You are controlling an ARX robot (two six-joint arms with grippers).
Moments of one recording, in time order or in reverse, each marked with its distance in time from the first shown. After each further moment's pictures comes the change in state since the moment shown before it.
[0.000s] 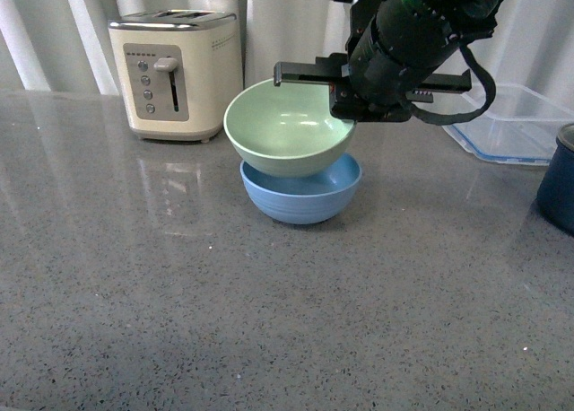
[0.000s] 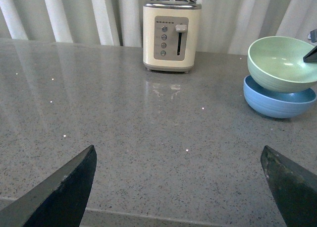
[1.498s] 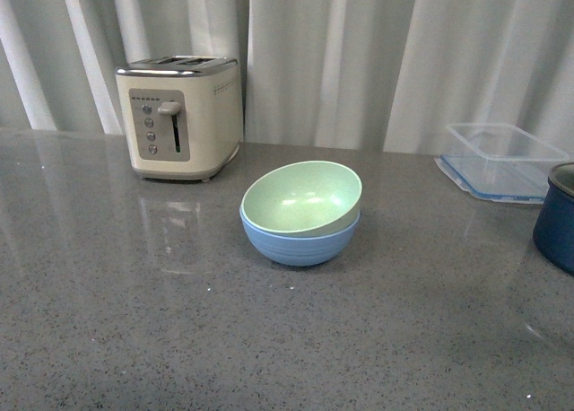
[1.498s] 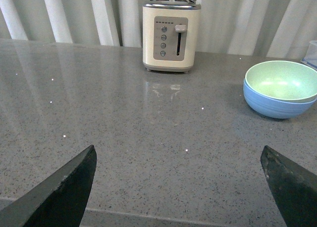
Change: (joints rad) left arm 0.000 0.000 0.000 0.000 0.000 0.000; right arm -0.295 -0.918 -1.326 1.028 -0.054 -0.229
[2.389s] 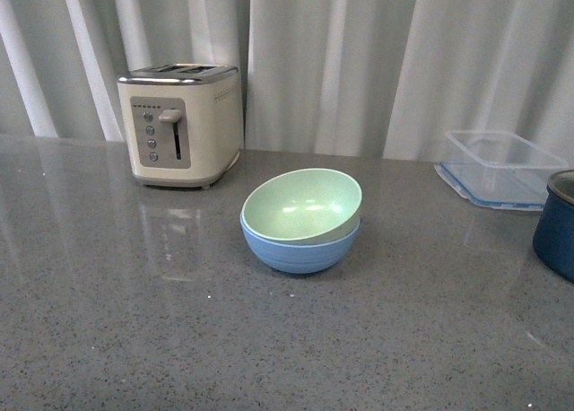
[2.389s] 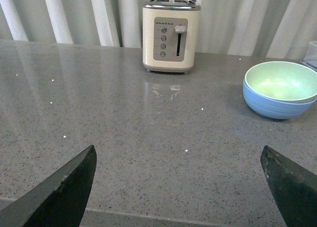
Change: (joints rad) left arm 0.000 0.000 0.000 0.000 0.000 0.000; right arm -0.109 -0.524 -0.245 -0.273 -0.108 0.000
